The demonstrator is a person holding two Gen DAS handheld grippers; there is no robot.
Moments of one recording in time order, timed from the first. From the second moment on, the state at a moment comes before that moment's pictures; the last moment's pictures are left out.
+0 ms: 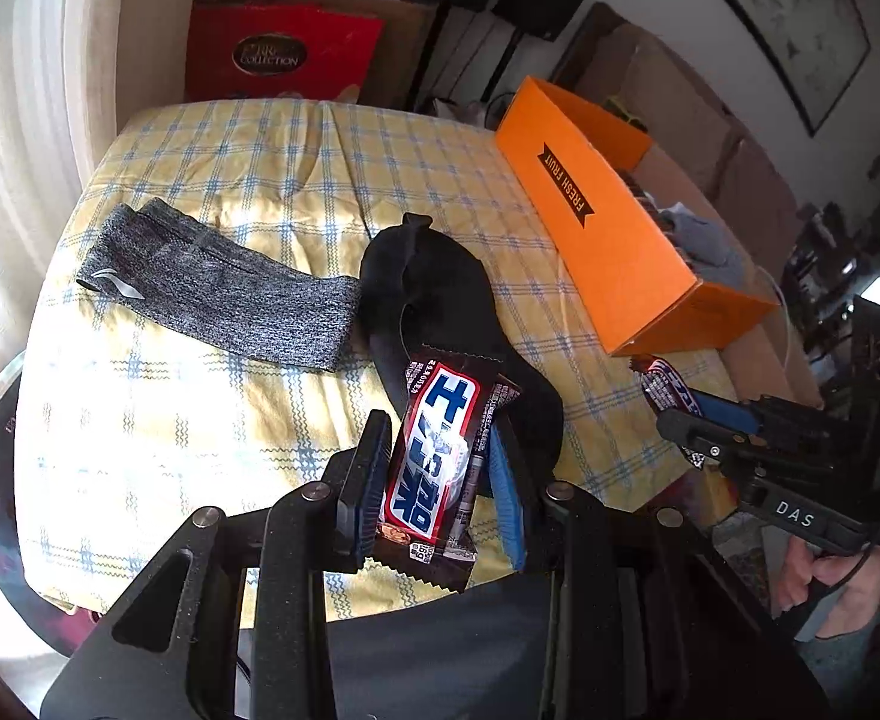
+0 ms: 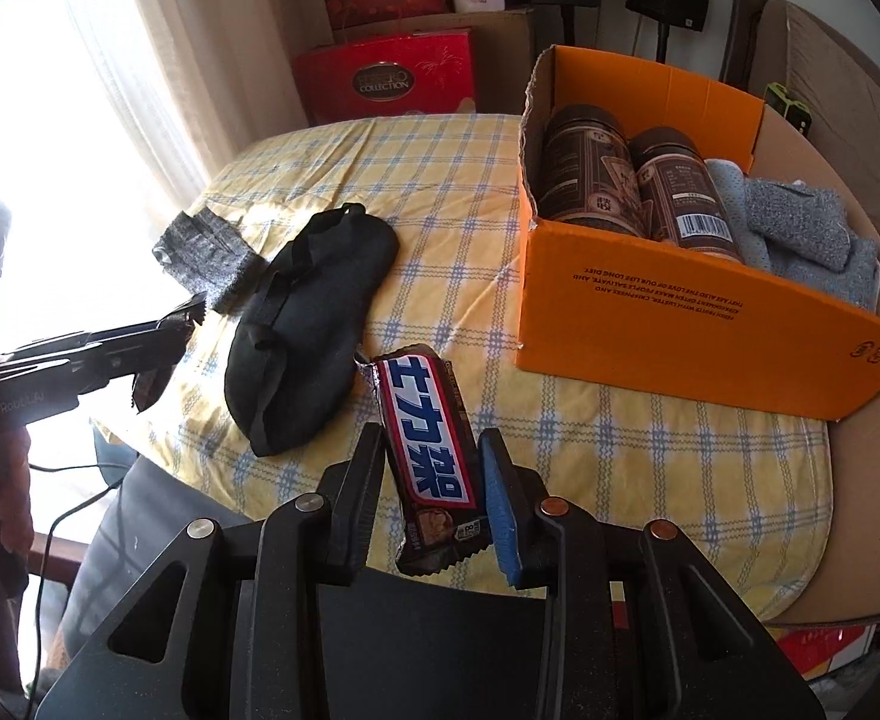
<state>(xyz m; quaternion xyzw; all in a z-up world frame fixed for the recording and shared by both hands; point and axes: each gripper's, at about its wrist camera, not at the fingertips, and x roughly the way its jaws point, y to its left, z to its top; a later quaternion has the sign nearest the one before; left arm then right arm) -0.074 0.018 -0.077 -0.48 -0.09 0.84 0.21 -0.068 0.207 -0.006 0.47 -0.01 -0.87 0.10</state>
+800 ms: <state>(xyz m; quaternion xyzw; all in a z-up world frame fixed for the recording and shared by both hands) -0.119 0.099 -0.004 -0.43 -0.06 0.87 0.25 -0.096 0.235 0.071 0.39 -0.07 -0.91 0.09</state>
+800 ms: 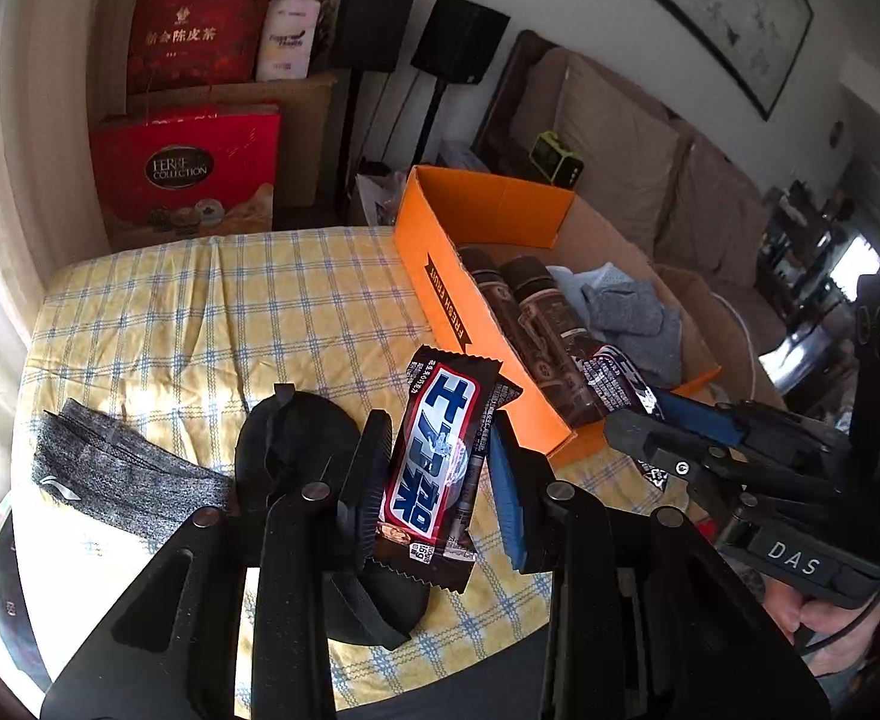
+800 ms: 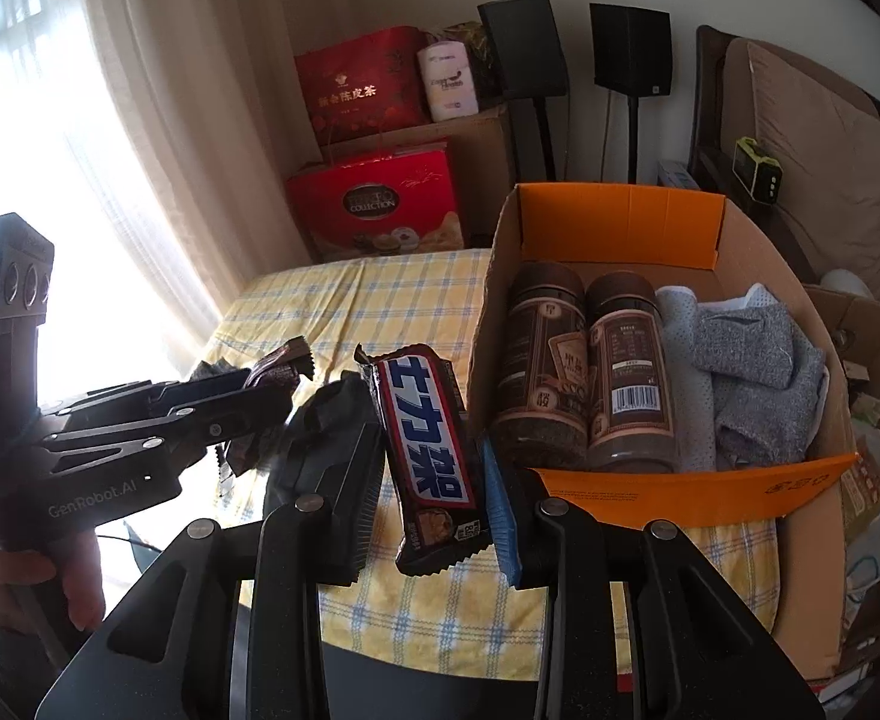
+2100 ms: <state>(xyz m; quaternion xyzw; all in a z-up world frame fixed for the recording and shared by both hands) -0.329 0.258 -0.028 -0.47 -0.03 0.85 0.25 -0.295 0.382 0.044 0.43 -0.12 -0.89 -0.03</state>
